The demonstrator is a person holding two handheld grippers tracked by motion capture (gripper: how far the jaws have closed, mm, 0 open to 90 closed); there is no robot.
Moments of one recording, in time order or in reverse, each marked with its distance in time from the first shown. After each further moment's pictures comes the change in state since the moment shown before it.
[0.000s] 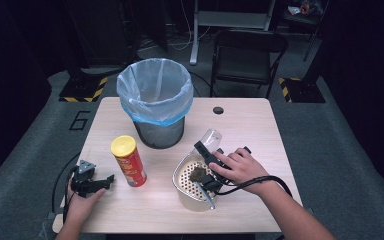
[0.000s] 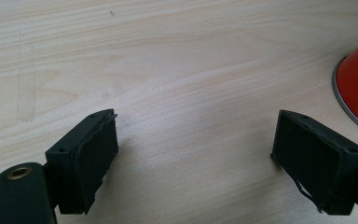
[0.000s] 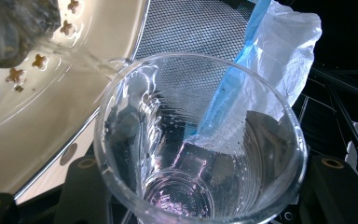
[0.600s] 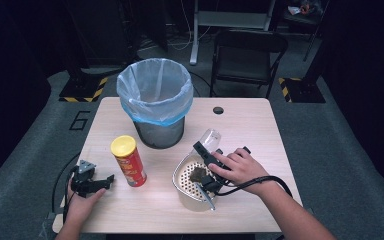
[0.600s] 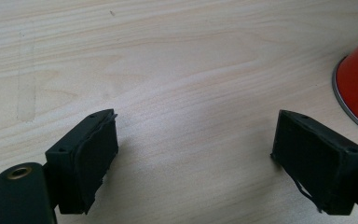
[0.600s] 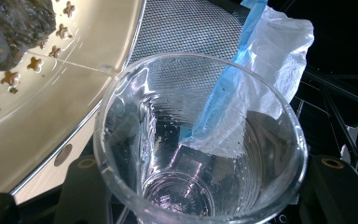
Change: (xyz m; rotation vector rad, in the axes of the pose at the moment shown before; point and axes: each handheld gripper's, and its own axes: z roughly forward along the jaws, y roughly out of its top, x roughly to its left) left arm 0.000 0.000 0.000 0.000 0.000 0.000; right arm -0.003 0.001 -0.002 -0.011 -0.007 -0.020
